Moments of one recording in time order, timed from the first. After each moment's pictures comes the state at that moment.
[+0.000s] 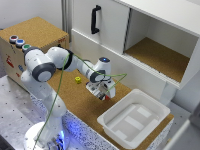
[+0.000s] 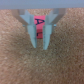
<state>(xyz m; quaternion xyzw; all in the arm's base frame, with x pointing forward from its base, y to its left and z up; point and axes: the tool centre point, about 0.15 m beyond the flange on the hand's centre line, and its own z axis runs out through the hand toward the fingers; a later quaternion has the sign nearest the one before) 0.334 -0.125 0.243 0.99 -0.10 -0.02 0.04</state>
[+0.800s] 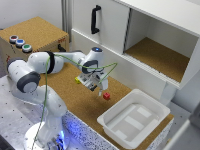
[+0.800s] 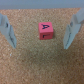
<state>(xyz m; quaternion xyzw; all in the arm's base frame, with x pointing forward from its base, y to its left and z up) 0.307 -0.106 0.285 0.99 -0.10 0.00 0.05</state>
